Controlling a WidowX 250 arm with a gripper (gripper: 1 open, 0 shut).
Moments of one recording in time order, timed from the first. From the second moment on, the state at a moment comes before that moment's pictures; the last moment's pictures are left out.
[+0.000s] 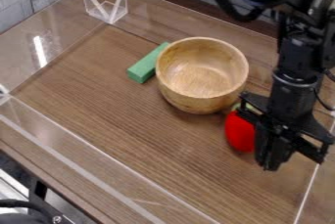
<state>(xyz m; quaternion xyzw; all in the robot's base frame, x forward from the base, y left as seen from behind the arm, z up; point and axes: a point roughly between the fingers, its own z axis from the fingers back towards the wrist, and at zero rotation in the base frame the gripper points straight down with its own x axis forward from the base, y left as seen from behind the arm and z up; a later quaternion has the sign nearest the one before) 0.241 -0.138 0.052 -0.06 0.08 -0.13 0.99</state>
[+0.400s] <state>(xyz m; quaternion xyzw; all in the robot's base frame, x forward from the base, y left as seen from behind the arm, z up) 0.242 -0.140 0.108 -0.05 0.01 -0.16 0.99</state>
